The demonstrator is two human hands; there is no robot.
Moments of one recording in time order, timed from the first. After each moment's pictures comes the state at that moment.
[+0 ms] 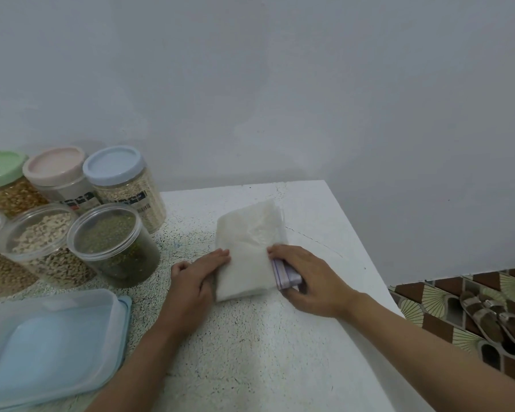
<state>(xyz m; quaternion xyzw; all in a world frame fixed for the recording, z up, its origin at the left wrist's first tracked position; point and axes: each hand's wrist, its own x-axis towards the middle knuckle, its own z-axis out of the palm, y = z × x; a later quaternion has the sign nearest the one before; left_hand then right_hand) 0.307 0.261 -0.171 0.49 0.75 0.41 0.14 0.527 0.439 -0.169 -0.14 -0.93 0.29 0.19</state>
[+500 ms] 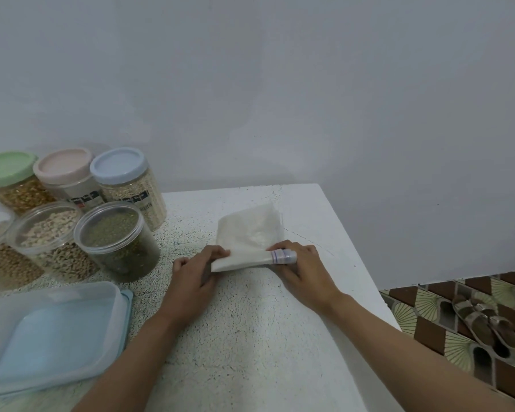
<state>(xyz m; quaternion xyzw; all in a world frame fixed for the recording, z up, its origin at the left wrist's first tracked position) 0.314 0.259 -0.158 0.51 0.76 0.38 0.14 0.516 0.421 -0.159 -0.23 -0.89 0.29 0.26</state>
